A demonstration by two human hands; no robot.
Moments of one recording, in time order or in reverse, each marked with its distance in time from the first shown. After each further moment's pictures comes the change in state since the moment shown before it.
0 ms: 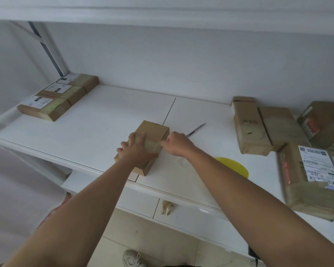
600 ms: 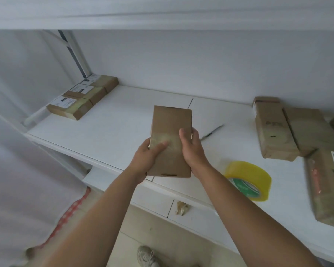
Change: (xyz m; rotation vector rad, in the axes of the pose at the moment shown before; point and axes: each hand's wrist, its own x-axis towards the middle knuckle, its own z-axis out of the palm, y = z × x) left_hand -0.055 -0.018 -0.018 -1.298 -0.140 0.065; right_hand -0.031 -0.010 0.026 0.973 0.201 0.019
